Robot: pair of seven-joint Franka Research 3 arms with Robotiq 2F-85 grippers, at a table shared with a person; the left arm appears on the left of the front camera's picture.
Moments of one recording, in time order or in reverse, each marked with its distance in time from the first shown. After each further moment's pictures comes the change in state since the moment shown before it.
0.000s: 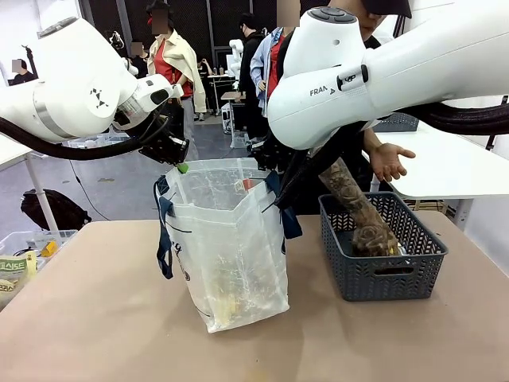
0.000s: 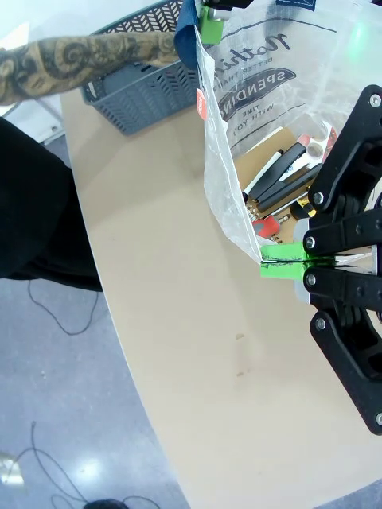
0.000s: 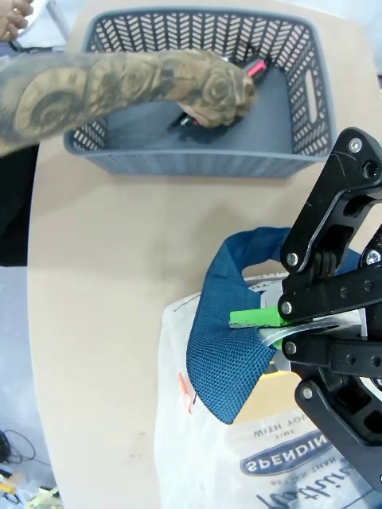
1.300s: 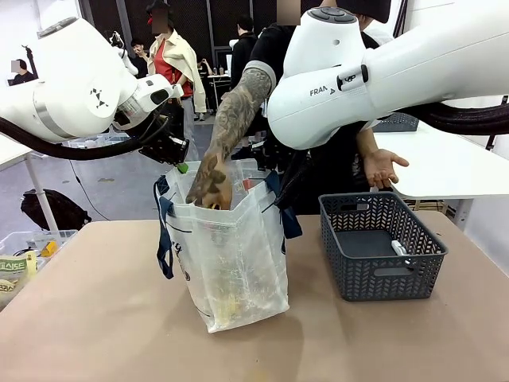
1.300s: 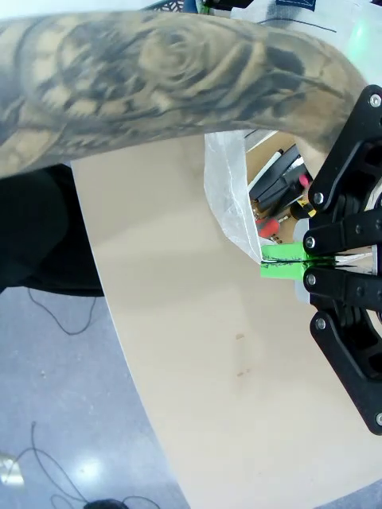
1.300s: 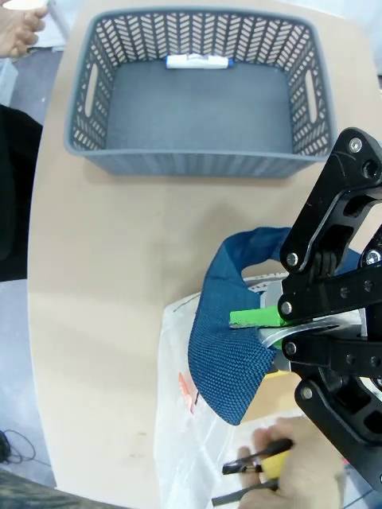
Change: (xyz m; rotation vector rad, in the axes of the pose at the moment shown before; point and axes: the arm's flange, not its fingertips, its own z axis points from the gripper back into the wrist) left arm 0.000 0.000 0.000 0.000 0.000 0.000; right arm 0.000 0.000 0.000 0.000 0.000 0.000
